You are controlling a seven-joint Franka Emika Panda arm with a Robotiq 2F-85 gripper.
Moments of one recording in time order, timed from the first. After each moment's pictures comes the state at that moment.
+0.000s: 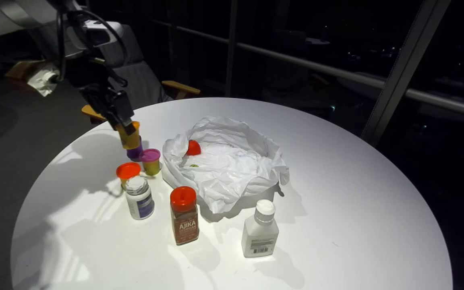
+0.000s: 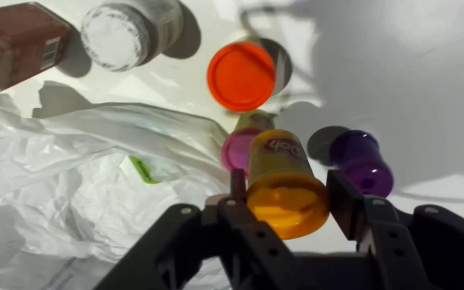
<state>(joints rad) 0.59 0.31 -0.19 -2.30 -0.55 2.70 0.98</state>
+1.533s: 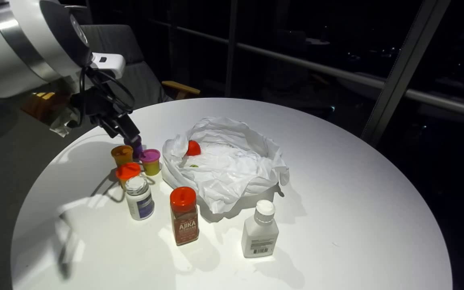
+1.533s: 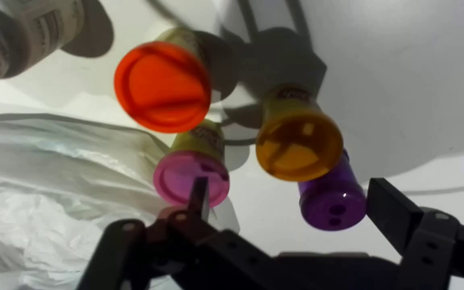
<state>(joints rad) 0.70 0.49 -0.32 -2.27 -0.59 2.99 1.09</state>
